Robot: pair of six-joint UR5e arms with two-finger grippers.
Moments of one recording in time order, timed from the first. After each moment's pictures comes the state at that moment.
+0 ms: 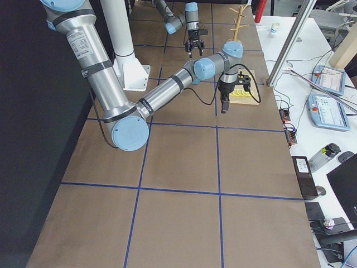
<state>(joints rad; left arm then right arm) -0.58 -2.06 -1.67 -2.31 -1.95 -0.54 1.14 -1.15 1.79 -1.82 2.18 0.55</state>
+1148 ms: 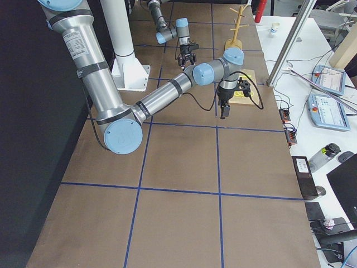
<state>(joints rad) -0.44 -2.12 -1.56 -2.33 -1.76 -0.57 1.16 -1.19 1.79 -1.82 2.21 0.46</state>
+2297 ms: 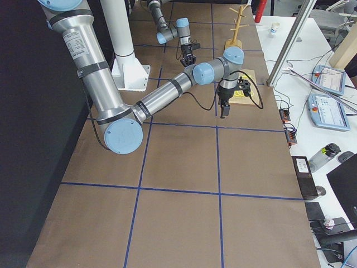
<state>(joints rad) -0.46 -2.13 -1.58 -2.34 -1.76 -0.65 1.16 -1.18 1.79 -1.82 2.21 0.47</state>
